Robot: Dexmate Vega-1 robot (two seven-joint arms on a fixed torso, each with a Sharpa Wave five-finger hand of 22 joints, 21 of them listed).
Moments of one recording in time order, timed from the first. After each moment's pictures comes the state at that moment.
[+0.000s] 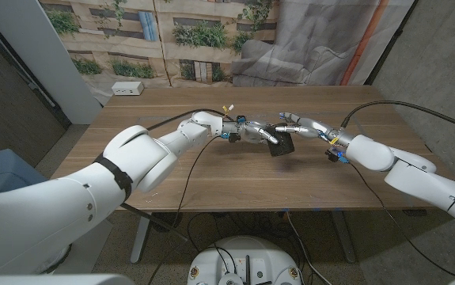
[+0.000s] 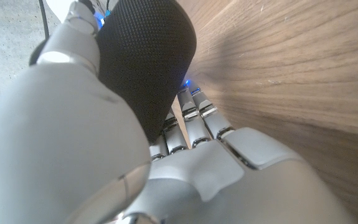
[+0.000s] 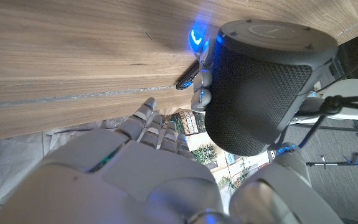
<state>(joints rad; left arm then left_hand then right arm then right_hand) 0.16 0.02 0.74 -0.38 -0.42 -0.22 -1.11 1.14 -0.17 0.32 -0.17 0.19 0.54 -0.02 0.63 0.21 0.69 -0.07 0.40 0.30 0.70 0.01 0.36 0.25 0.51 -0.05 0.22 0.17 -0.99 -1.03 -0.42 -1.86 -0.02 0.11 0.08 0.16 -0.10 0.23 -0.10 0.29 -0.10 0.00 0.20 0.18 0.02 0.00 0.19 0.19 0.00 0.02 0.21 0.23 0.23 0.02 0.18 0.17</state>
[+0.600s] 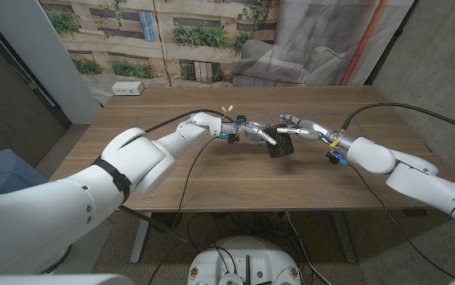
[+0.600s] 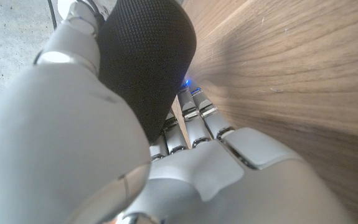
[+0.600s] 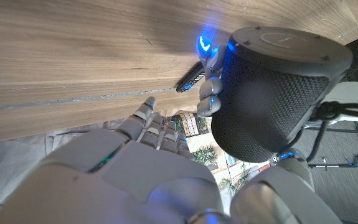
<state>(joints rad) 0.17 0.03 0.74 -0.40 -0.43 -0.23 -1.14 1.14 -0.17 0.32 -0.17 0.19 0.54 -0.02 0.63 0.21 0.69 -0.07 0.40 0.30 0.70 0.01 0.35 0.25 0.51 -0.05 0.22 0.17 -1.01 -1.04 -0.41 -1.88 -0.02 0.09 0.07 0.15 -0.09 0.23 -0.10 0.29 -0.09 -0.01 0.20 0.18 0.03 -0.01 0.19 0.19 0.00 0.01 0.21 0.23 0.23 0.02 0.19 0.17</state>
